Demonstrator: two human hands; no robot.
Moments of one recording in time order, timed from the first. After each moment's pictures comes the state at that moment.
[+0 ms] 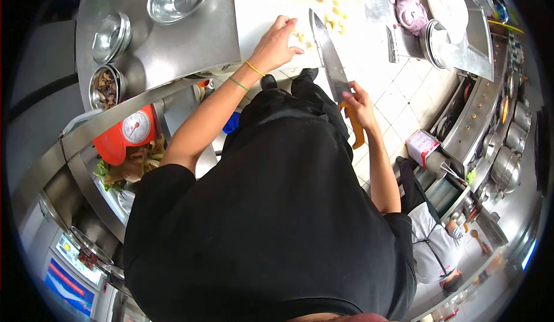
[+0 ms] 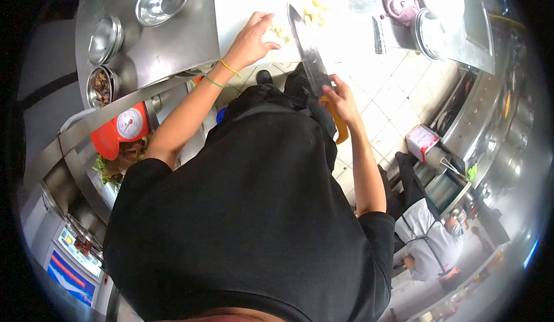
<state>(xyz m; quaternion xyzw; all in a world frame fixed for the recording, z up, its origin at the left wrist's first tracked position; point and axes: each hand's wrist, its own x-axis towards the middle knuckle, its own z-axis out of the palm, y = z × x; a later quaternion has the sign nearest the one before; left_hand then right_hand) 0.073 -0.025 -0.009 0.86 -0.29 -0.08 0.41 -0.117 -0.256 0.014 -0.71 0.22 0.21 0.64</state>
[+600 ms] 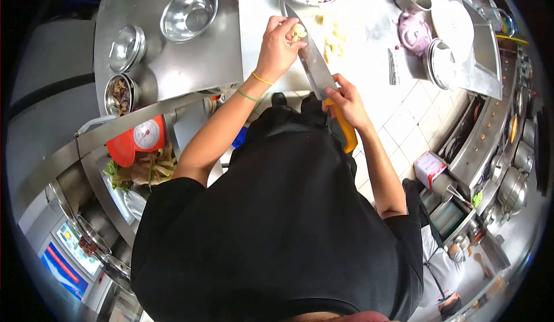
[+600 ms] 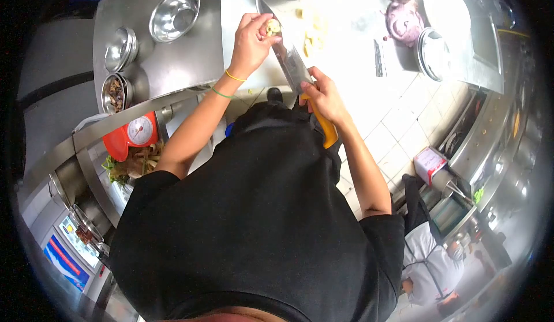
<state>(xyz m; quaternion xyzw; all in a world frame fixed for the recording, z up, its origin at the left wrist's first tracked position) 0.099 -0.057 0.028 0.83 -0.17 0.03 0.53 -0.040 -0.229 0.050 -0.69 0.13 0.21 0.68</state>
